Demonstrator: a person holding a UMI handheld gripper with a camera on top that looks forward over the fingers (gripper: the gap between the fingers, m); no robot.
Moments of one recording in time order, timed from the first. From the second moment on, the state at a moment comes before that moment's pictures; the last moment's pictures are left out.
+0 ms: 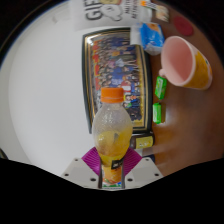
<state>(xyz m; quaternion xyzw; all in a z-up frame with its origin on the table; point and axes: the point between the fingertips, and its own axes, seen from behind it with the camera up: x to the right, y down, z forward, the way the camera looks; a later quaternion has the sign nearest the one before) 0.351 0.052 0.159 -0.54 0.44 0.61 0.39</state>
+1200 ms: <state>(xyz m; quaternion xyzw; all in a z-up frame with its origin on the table) 0.638 0.056 0.146 -0.77 0.07 -0.02 0.63</state>
